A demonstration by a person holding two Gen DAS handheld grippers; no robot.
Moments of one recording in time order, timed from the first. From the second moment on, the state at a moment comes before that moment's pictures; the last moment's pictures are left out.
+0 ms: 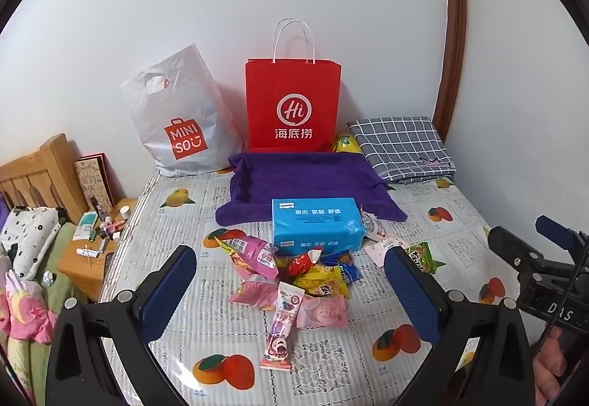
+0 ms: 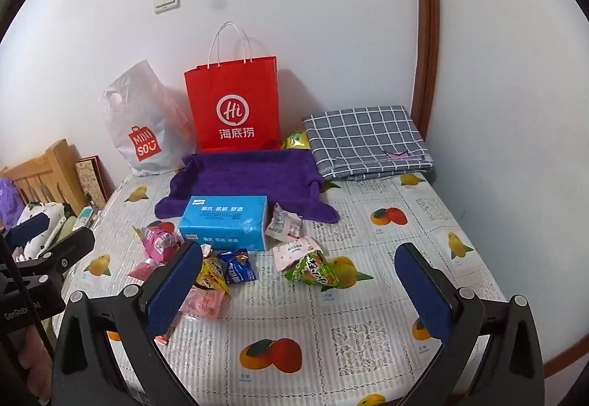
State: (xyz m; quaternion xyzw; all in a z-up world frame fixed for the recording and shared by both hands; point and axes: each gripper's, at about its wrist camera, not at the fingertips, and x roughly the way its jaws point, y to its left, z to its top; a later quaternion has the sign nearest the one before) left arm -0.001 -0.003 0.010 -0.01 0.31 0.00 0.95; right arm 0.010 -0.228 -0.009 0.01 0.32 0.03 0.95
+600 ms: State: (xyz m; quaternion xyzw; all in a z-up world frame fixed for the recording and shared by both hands) left arm -0.007 -0.001 0.009 -0.01 0.30 0.00 0.95; right arm 0.007 -0.224 -0.011 0.01 0.32 0.03 0.95
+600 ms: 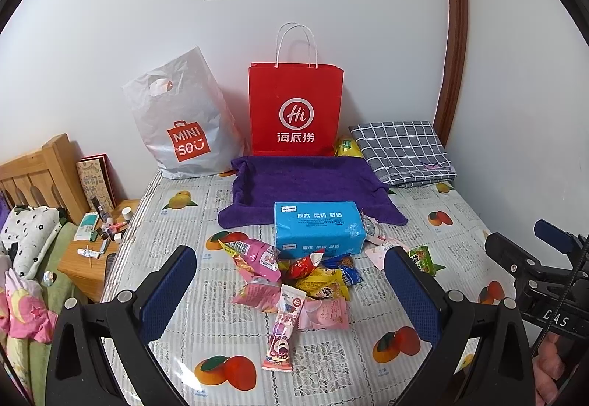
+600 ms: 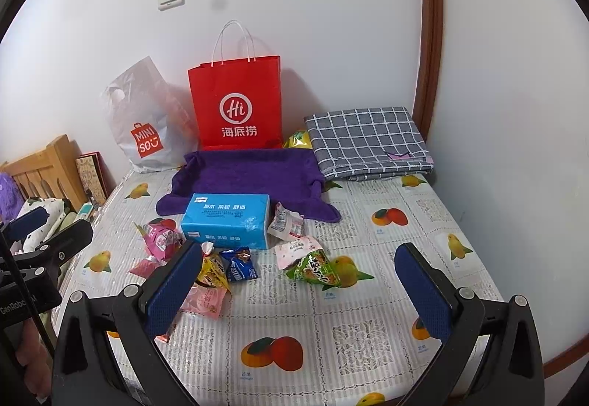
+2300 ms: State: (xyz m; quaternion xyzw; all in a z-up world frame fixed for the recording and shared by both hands) left arm -0.008 -0.003 0.012 -0.01 0.30 0.00 0.95; right arm 0.002 -0.219 -0.013 0.01 0.31 0.04 0.95
